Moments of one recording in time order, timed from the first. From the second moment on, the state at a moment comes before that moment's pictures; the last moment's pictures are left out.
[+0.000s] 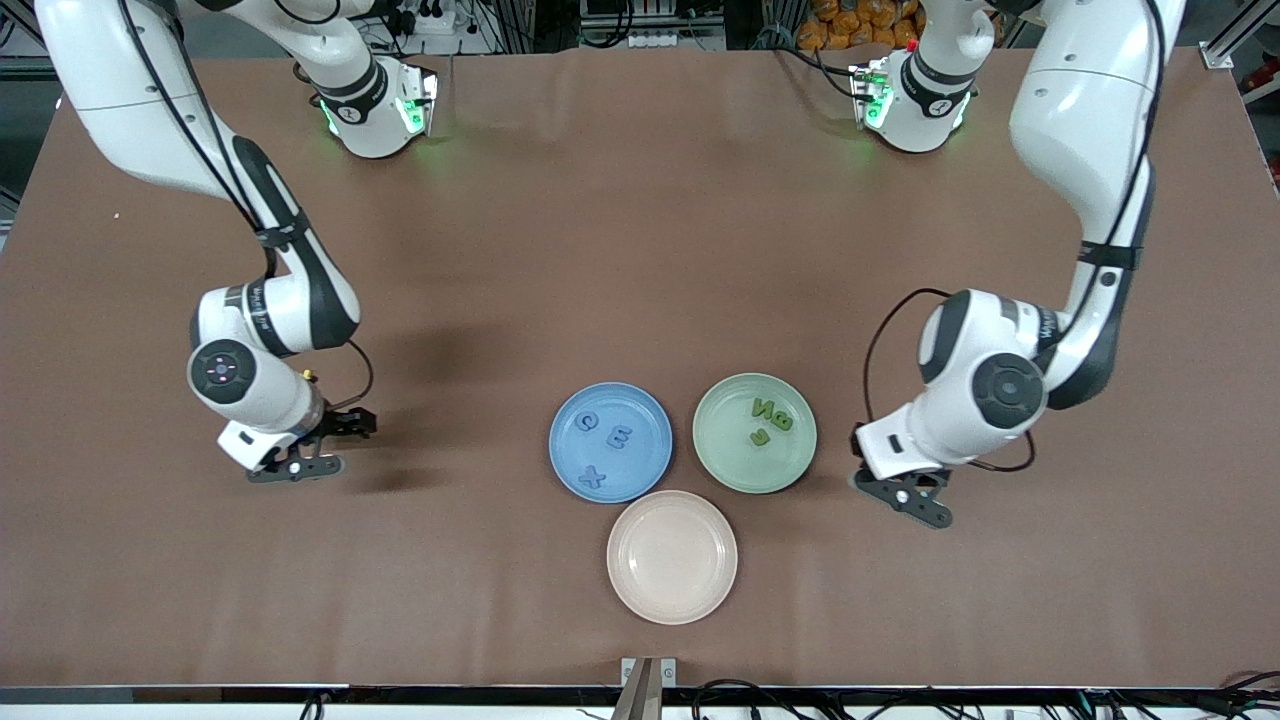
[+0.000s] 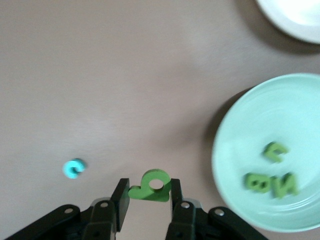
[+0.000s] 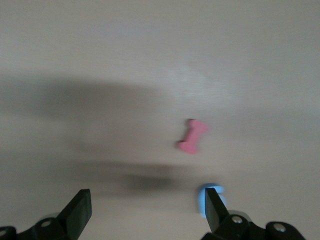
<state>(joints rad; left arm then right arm) -0.17 0.66 -0.16 -1.51 0.09 2.21 0.13 -0.02 0.57 0.09 -1.86 -0.25 2.41 0.09</state>
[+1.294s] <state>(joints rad) -0.31 0.73 -0.15 -1.53 -0.07 2.20 -0.20 -0.07 0.56 0.01 -2.05 -0.25 2.70 -0.12</state>
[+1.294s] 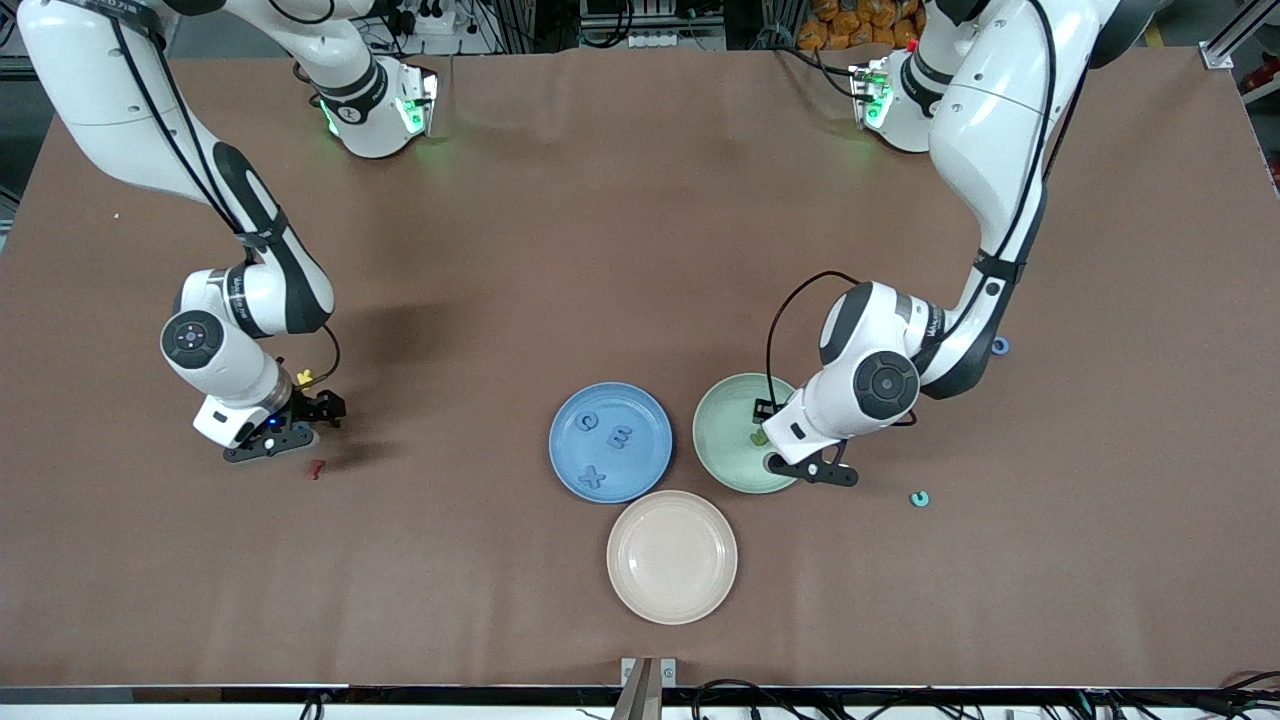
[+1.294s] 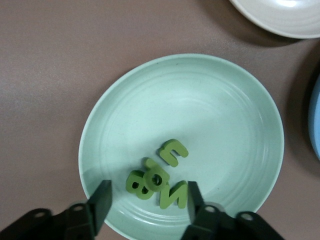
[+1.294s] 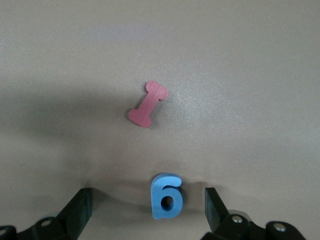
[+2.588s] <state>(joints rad) -0.03 0.67 -0.09 -1.54 -0.06 2.16 -0.11 -0.07 0.53 0.04 -2.06 -0.19 2.70 -0.12</state>
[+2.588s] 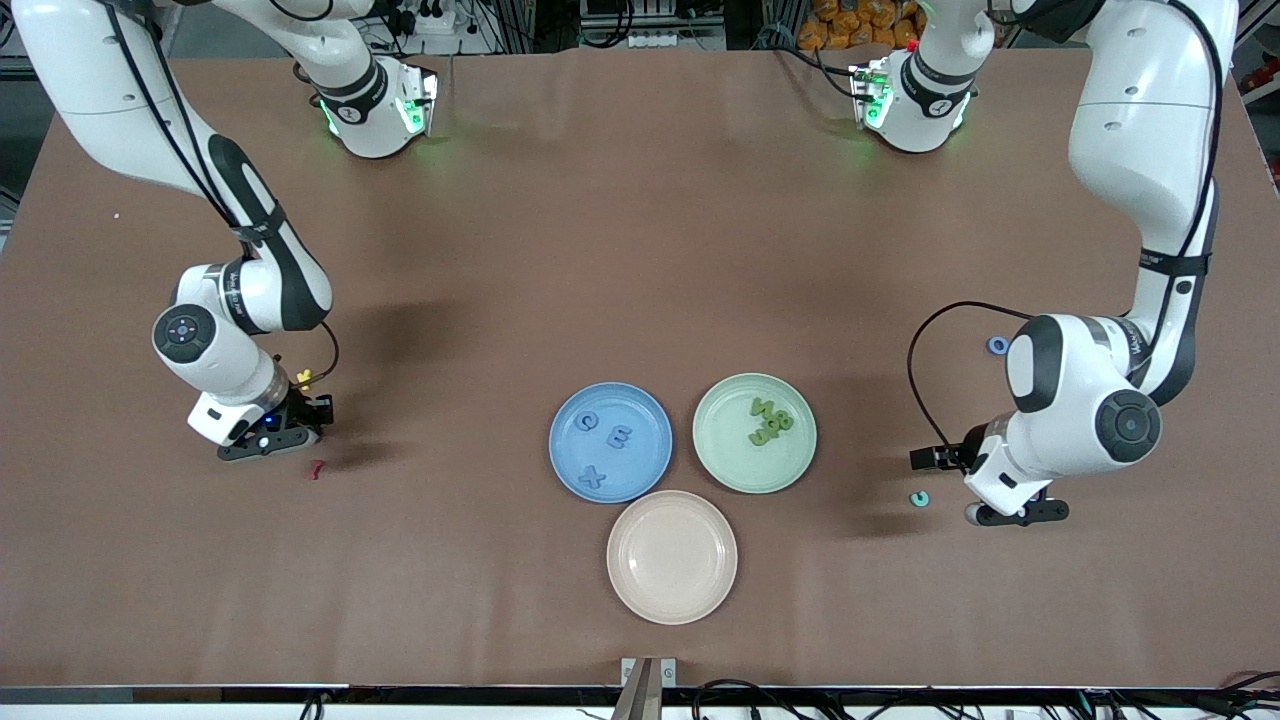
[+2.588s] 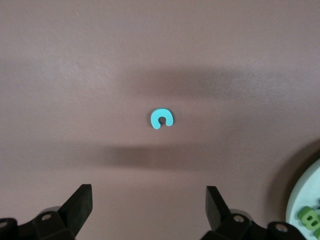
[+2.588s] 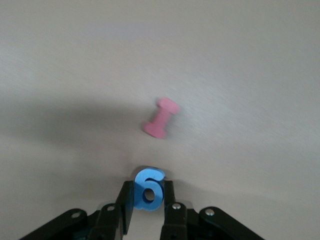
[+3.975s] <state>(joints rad) 0.03 0.00 -0.14 -1.57 -0.06 1.51 -0.07 0.57 0.65 0.06 -1.69 0.04 2.59 1.14</state>
